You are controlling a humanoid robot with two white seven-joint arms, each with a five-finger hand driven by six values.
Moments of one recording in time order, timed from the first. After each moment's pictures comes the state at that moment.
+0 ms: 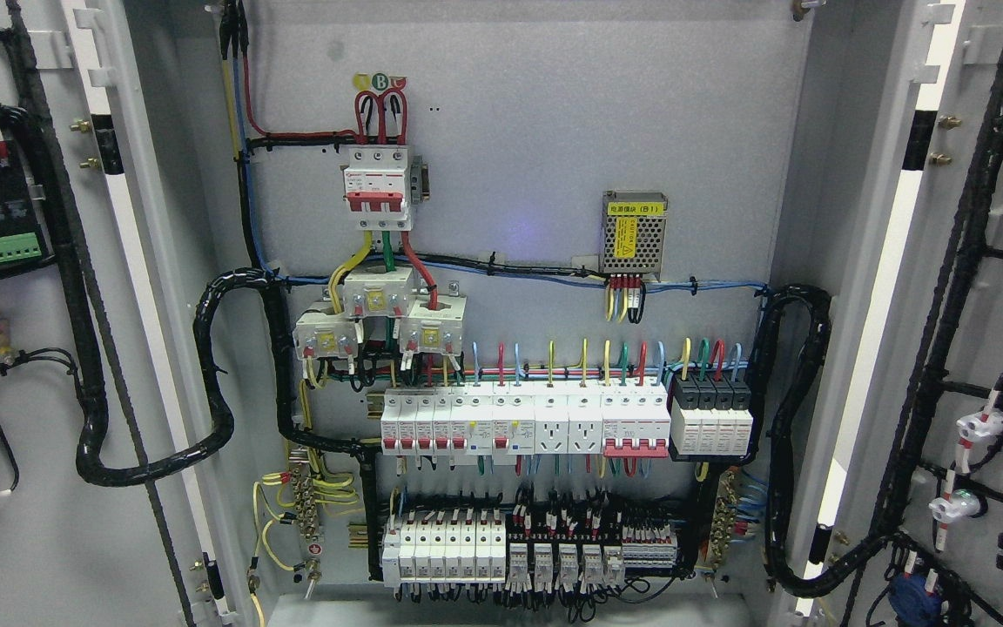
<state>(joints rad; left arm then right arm) 0.34 0.19 -0.01 -1.79 0.37 -0.44 -0.18 0.51 -0.47 -0.34 -1.87 -0.86 -0.79 0.38</state>
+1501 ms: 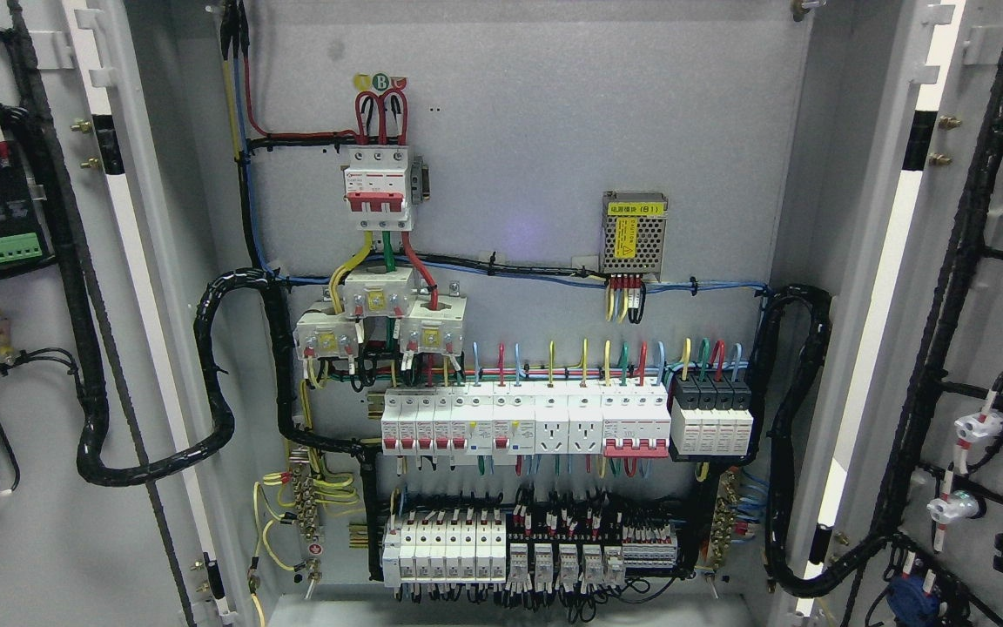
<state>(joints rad) 0.52 0.11 -0.12 -1.71 0.19 -0.35 -0.17 0.61 -0.42 0.20 -1.64 -0.75 -0.78 0.40</state>
